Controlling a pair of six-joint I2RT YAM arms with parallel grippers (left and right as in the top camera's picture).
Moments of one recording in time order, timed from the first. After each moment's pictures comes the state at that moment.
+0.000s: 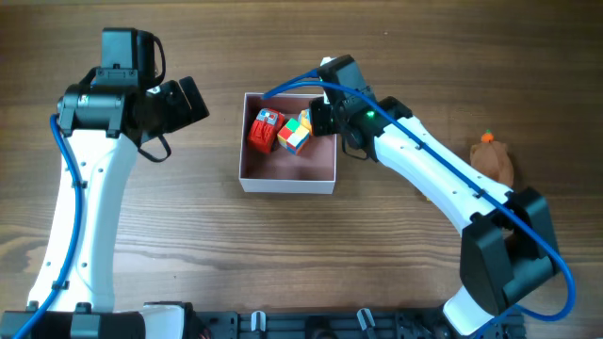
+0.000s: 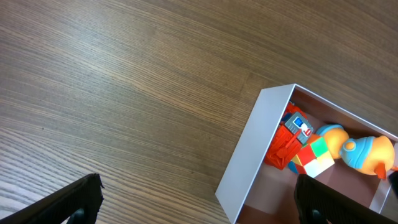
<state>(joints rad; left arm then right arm) -0.05 1.50 1.51 -1.13 -0.05 -0.45 0.54 1.80 1.34 -0.47 0.06 0.30</state>
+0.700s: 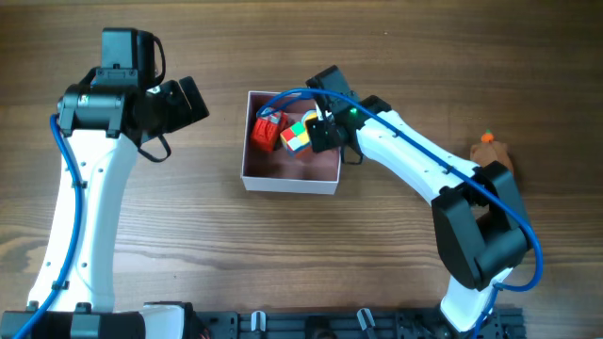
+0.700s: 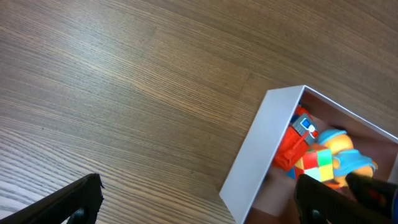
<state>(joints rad) -0.05 1.50 1.51 -1.13 -0.05 -0.45 0.55 1.94 1.37 -0.61 0.04 0.20</state>
